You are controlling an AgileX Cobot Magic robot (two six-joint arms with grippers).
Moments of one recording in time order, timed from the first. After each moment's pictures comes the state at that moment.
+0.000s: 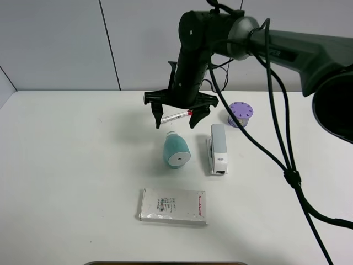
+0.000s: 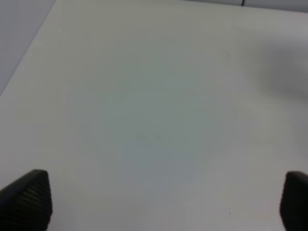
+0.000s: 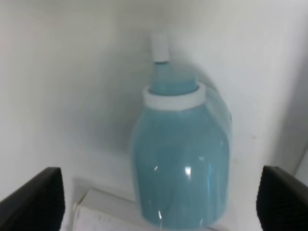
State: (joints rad) left arm -0.01 -0.01 -0.51 0.06 1.06 -0.07; right arm 0.60 2.18 -1.89 0.19 1.22 0.34
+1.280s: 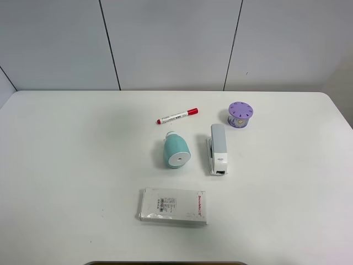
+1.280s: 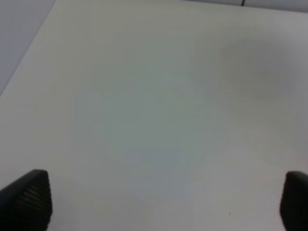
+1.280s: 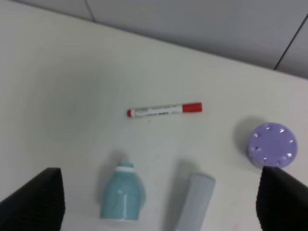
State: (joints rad) left arm -0.01 -0.01 -0.51 0.06 1.06 -0.07; right arm 0.60 1.53 -1.89 -0.11 1.22 0.24
